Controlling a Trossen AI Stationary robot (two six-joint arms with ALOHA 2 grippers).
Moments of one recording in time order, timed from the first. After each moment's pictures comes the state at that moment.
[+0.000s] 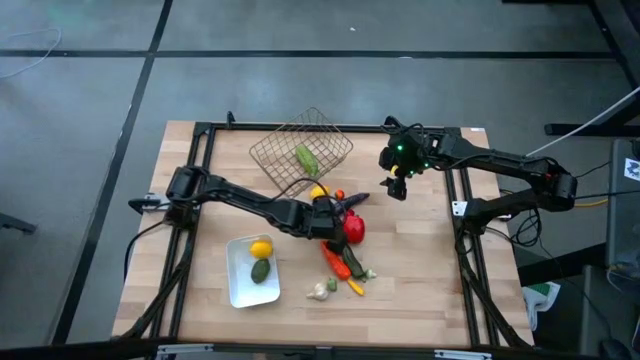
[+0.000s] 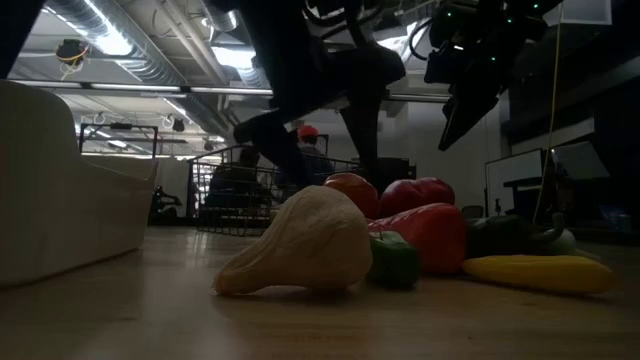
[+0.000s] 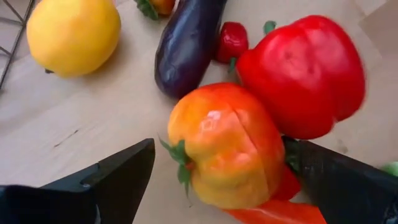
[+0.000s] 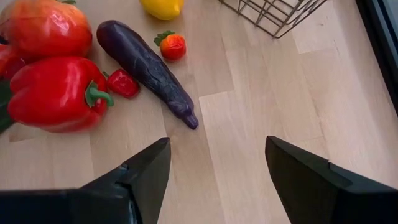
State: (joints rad) left arm -0.16 1.99 1.48 -0.65 -0.36 -1.08; right arm -0.43 1.26 0.99 -0.76 -0.12 -0.21
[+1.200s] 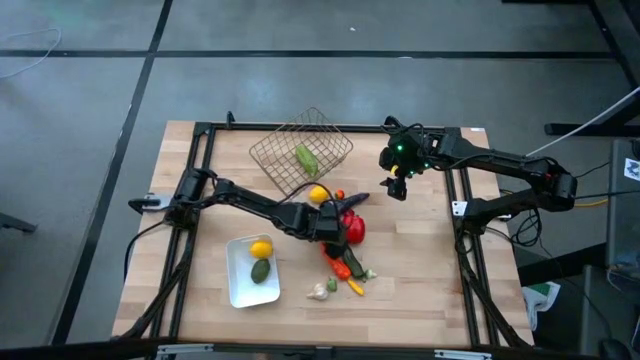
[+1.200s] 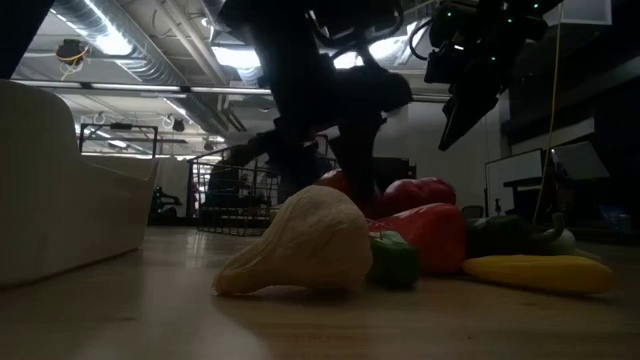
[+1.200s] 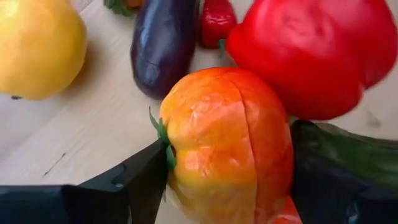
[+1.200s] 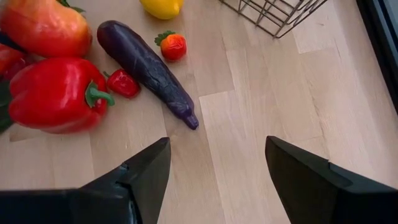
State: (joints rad) left arm -0.16 2.05 1.50 -0.64 -0.33 -0.89; right arm -0.43 1.26 0.99 -0.76 -0.12 -0.21
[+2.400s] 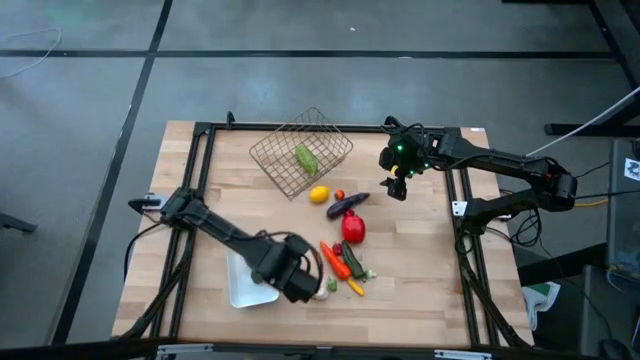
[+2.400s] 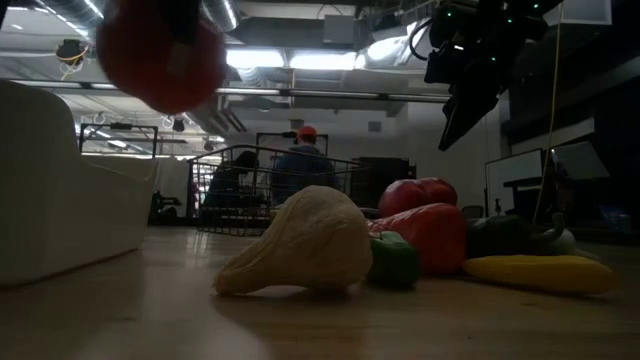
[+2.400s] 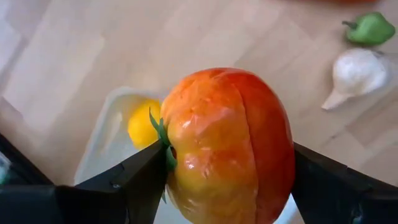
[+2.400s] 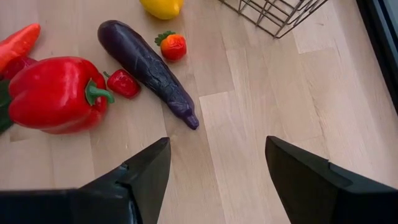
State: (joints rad) left arm -0.49 2.05 1.97 -1.57 -0.20 -1.27; right arm -0.43 1.26 0.99 -0.76 -0.12 -0.21
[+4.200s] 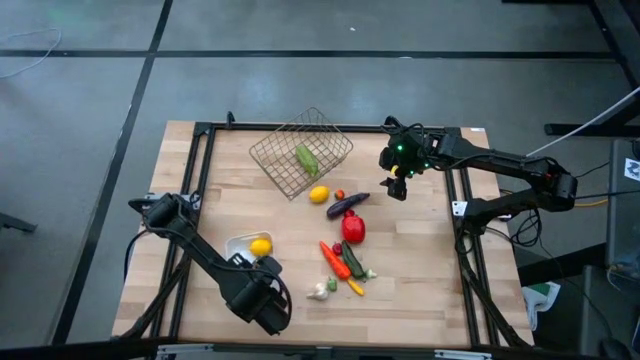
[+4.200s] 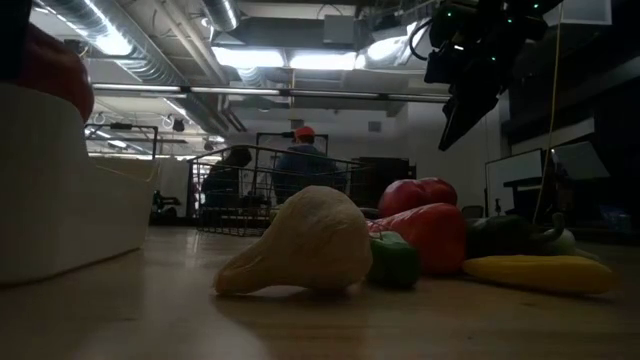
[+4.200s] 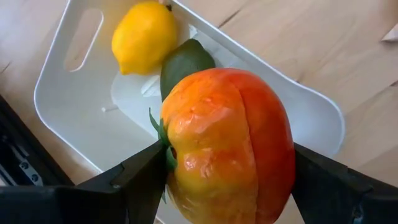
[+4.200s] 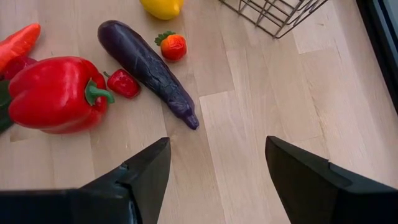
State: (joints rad) left arm -0.69 1.99 1.71 -1.46 -0.19 -1.56; right arm -0.43 1.26 0.99 -0.76 -0.12 -0.21
